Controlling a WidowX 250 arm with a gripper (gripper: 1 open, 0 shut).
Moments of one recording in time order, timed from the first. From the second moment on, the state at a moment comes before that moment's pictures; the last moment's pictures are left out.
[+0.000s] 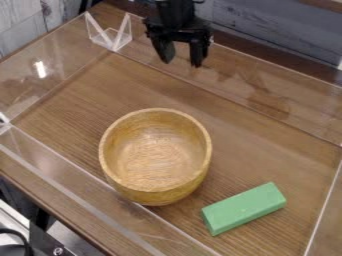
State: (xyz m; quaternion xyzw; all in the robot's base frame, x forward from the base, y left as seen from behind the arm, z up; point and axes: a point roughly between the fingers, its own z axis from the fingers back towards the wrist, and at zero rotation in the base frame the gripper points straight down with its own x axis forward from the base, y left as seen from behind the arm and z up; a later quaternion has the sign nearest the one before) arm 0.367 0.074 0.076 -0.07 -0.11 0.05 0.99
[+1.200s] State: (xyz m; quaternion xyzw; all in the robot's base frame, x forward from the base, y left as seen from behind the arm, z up) arm 0.367 0.066 0.074 -0.09 -0.16 0.05 0.98
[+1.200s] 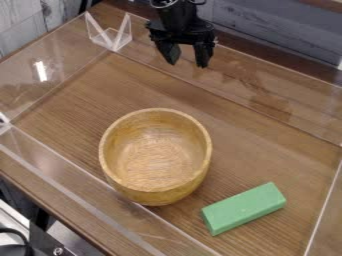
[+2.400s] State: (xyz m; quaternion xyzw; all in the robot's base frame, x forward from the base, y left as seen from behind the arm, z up) arm 0.367 0.064 0.076 -0.09 -0.20 0.05 0.97
